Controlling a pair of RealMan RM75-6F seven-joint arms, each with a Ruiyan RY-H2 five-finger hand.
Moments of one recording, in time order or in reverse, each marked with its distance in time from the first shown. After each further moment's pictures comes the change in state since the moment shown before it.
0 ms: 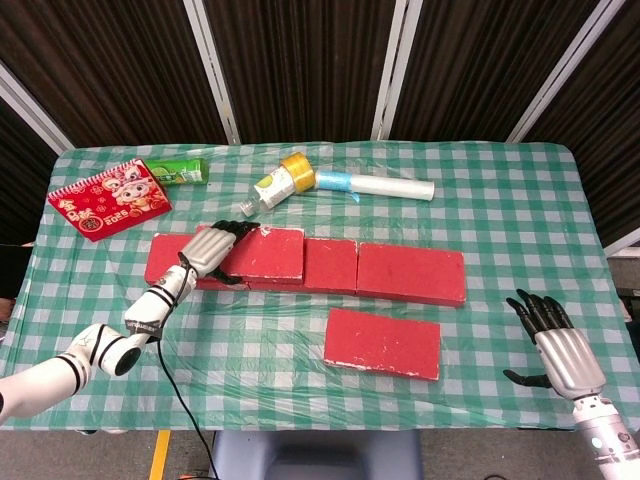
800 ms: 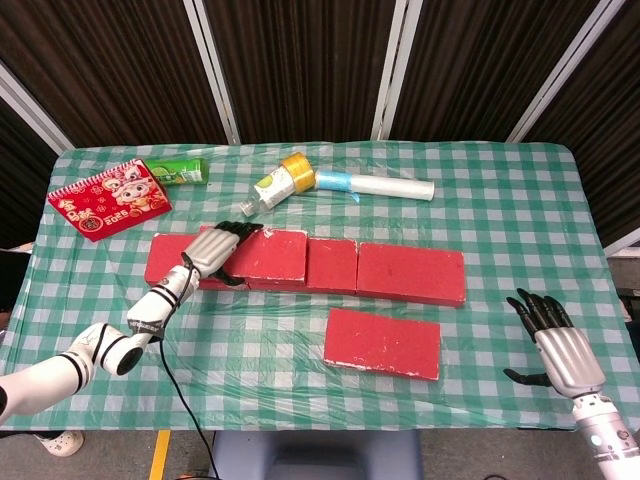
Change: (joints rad) left arm -0.021 0.007 0.025 -0.014 -0.030 0.002 0.022; right arm 0.006 0.001 0.002 -0.002 0.014 -0.012 -0.007
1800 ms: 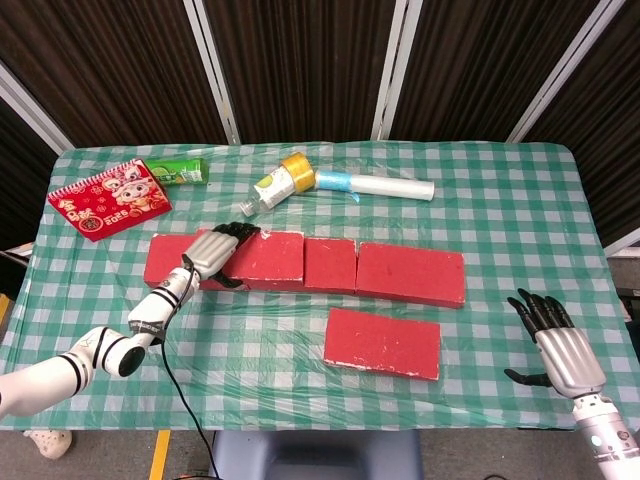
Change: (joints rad) left arm -0.009 0.025 -0.003 -0.071 -0.146 -0.029 0.148; right arm 0.000 0.002 0.000 -0.007 0.007 -0.001 -0.011
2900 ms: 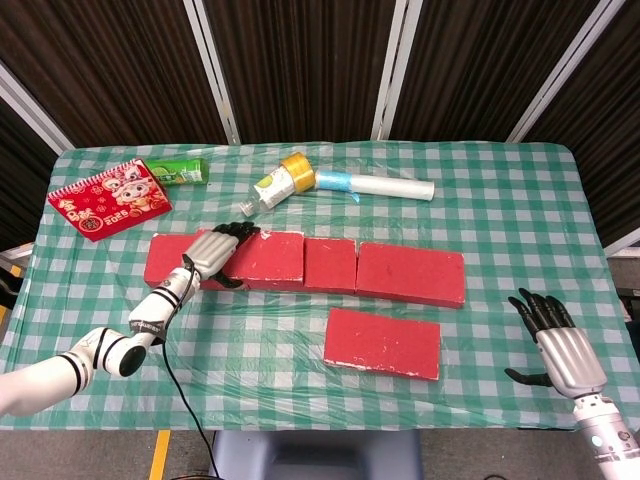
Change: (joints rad) left arm -0.007 0.007 -0.002 -0.020 -0.041 -0.004 0.027; right arm -0.002 0.000 0.001 -0.003 0.000 0.004 -0.004
